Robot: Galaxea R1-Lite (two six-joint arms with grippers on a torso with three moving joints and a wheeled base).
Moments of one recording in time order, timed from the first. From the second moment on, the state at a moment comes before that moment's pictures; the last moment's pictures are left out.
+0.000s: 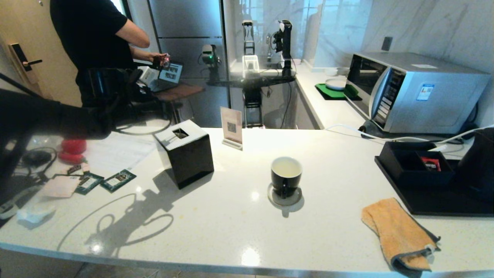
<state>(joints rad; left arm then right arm) 0.01 2.13 -1.55 -0.39 -0.54 -0.01 0.00 0.00 0.00 0.01 0.00 -0.02</state>
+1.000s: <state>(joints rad) 0.01 2.13 -1.46 -0.40 -0.54 0.00 0.00 0.00 0.00 0.01 0.00 -0.02</state>
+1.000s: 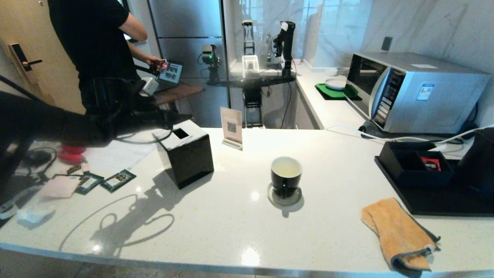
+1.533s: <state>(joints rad) 0.01 2.07 -1.43 -0.40 -0.54 0.00 0.00 0.00 0.00 0.01 0.00 -0.02</state>
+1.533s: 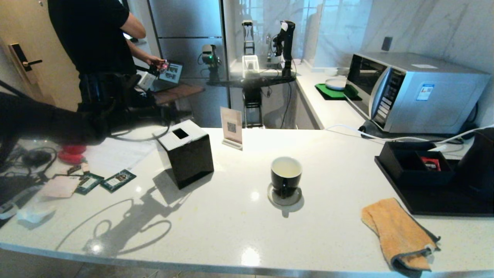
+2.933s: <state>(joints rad) 0.09 1.29 -0.65 -0.41 -0.53 0.00 0.00 0.00 0.00 0.01 0.00 -0.02</state>
